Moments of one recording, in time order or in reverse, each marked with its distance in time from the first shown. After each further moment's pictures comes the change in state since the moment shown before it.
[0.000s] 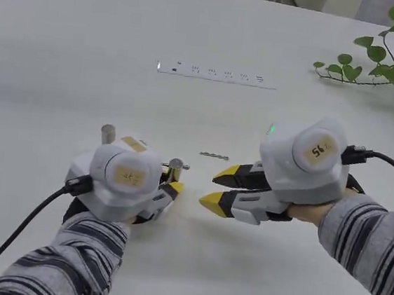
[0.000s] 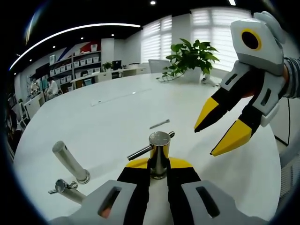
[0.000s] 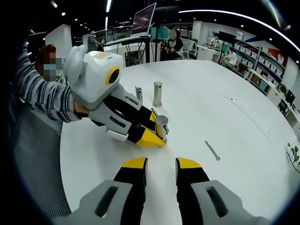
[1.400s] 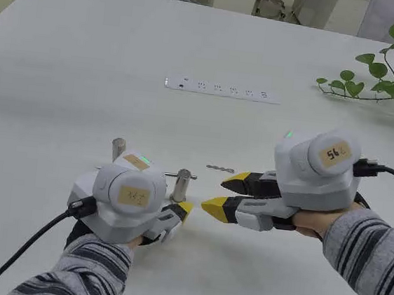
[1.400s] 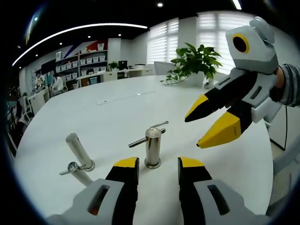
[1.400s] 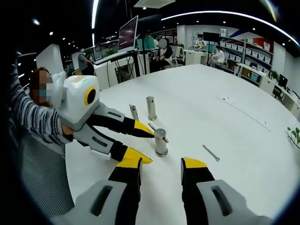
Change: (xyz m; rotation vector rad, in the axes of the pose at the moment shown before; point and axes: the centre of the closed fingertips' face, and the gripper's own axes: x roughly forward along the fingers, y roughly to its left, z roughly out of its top) left arm -0.030 -0.008 0.002 -0.055 -0.013 0.033; right arm -0.011 -0.002 0.022 0.159 -0.104 -0.028
